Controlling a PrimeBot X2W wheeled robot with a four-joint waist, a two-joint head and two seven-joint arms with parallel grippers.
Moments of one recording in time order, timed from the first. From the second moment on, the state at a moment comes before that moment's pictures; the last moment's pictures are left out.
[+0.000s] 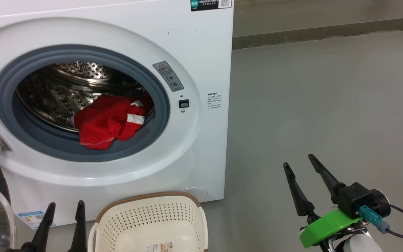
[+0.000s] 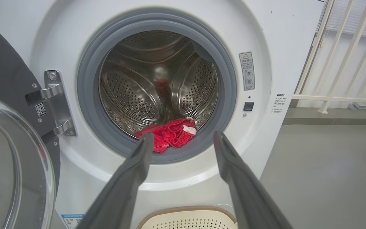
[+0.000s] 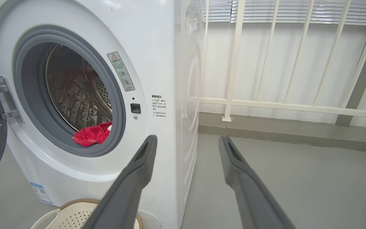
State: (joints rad) left arm 0.09 0.23 -0.04 0.06 -0.39 0.04 -0.25; right arm -0.11 -0.05 0.11 0.29 0.18 0.13 -0.26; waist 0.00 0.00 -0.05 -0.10
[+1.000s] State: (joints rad) left arm 0.08 0.23 -0.04 0.05 -0.40 0.06 -0.25; right arm -0.11 -0.05 0.12 0.29 0.18 0.13 -0.26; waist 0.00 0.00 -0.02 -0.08
